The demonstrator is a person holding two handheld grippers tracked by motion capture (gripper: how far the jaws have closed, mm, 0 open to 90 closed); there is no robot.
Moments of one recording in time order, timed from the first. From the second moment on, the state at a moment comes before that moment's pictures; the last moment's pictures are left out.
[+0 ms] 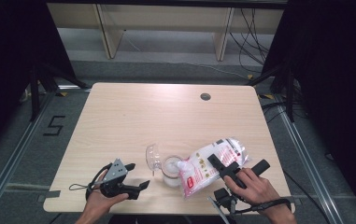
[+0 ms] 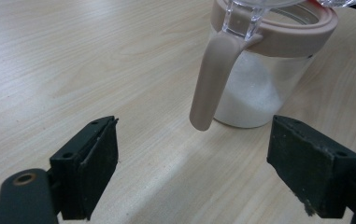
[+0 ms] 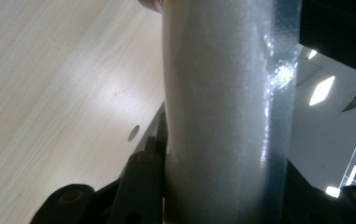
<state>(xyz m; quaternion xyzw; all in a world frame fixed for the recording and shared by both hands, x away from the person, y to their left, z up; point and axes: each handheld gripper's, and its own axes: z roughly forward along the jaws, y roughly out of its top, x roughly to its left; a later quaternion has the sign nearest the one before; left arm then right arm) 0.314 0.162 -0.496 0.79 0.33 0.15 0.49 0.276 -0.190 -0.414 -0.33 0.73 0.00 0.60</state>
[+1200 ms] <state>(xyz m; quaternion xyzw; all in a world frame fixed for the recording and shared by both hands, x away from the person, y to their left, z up) 0.314 0.163 -0.495 0.80 0.33 0.15 0.49 0.276 -0.190 -0.413 -0.33 0.73 -0.01 0.59</state>
